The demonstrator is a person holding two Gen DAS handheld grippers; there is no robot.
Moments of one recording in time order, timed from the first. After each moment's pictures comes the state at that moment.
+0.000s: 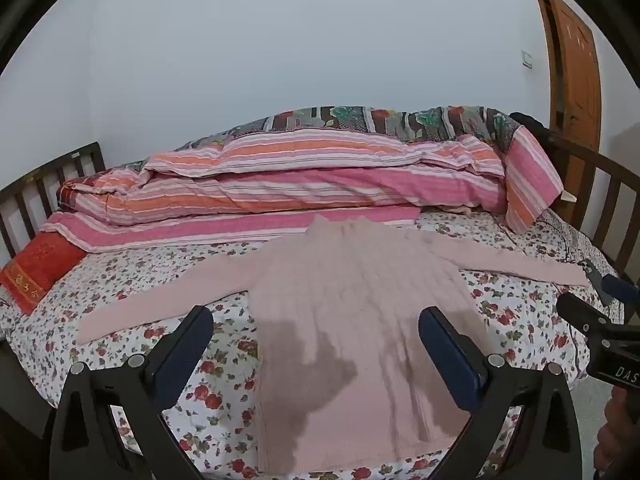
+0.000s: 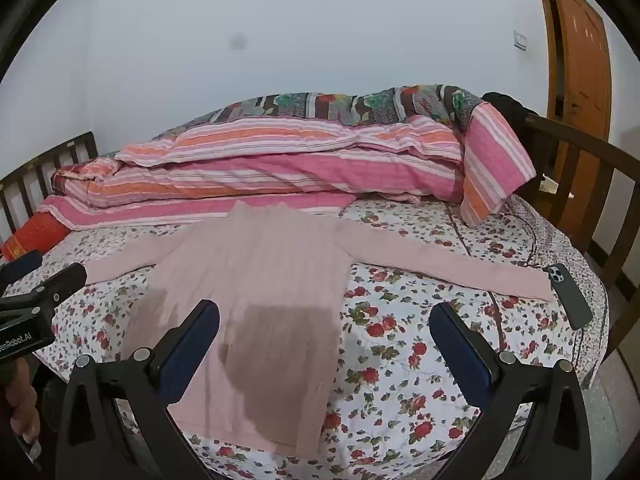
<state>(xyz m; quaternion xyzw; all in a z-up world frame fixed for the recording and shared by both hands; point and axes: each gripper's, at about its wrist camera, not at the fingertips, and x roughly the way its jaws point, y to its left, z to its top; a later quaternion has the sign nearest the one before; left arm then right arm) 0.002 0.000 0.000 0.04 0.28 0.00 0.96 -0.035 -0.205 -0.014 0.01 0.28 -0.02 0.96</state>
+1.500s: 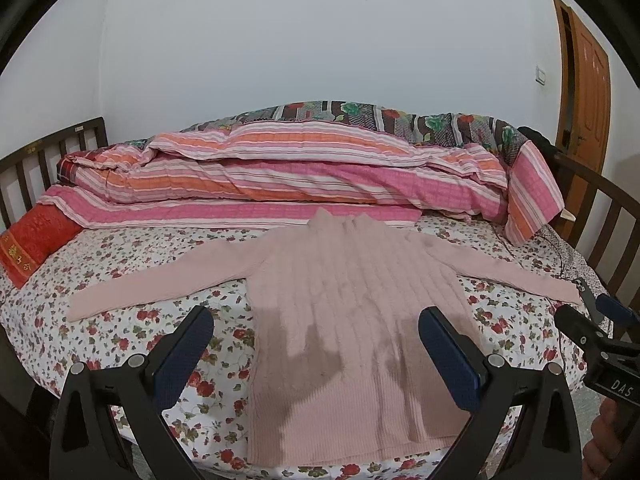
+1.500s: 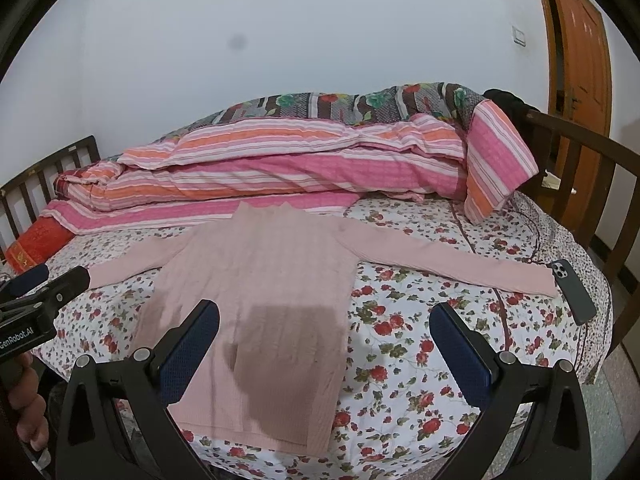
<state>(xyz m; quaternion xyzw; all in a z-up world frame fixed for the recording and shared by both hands) 0.000 0.011 -0.003 -0.02 0.28 -0.01 0.96 -0.035 -0.203 -0.012 0.02 0.28 -0.01 0.96</state>
